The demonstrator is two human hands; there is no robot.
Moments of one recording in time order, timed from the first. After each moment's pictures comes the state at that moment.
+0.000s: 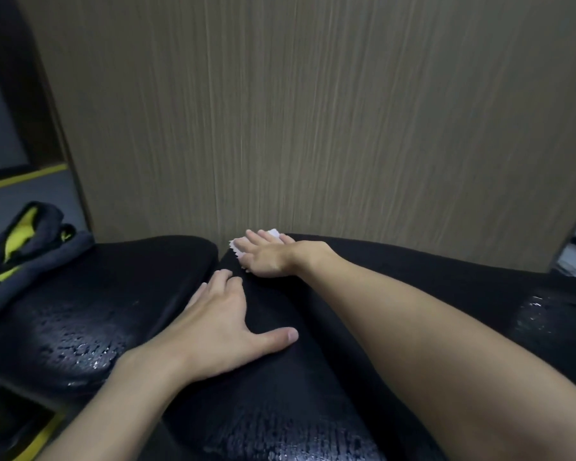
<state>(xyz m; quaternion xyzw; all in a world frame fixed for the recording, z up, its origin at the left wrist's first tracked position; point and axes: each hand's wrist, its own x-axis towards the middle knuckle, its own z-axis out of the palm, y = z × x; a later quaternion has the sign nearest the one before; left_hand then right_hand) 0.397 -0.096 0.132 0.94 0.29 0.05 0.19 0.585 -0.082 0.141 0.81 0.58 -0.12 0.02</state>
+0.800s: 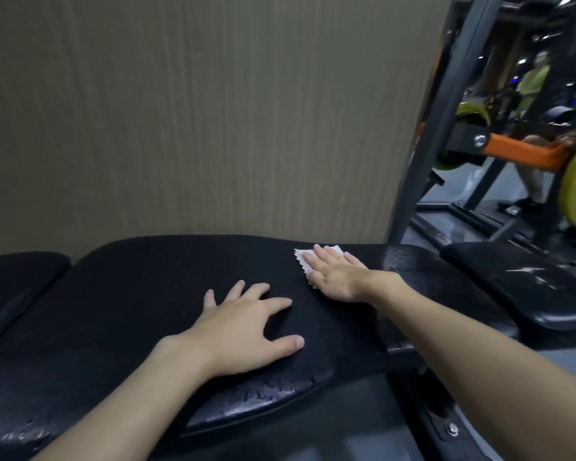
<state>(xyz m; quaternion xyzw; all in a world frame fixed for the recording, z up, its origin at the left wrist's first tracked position) 0.519 -0.280 0.146 0.99 0.11 -0.05 0.12 0.719 -0.403 0.136 0.92 0.37 -0.11 0.00</state>
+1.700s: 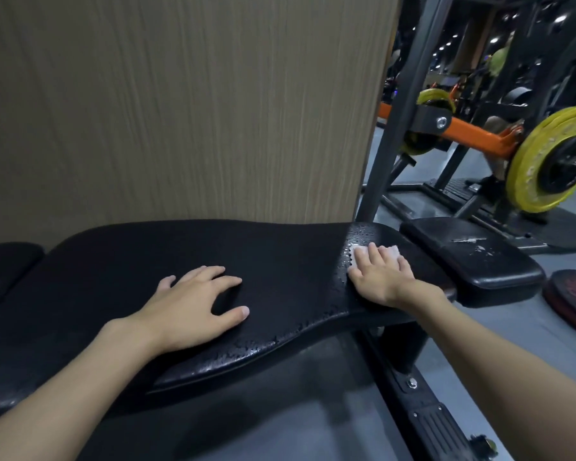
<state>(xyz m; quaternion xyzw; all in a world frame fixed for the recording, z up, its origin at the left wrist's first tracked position) 0.497 -0.272 0.149 0.99 0.11 -0.01 0.12 0.703 -0.527 0.128 0.98 0.19 -0.07 -0.02</state>
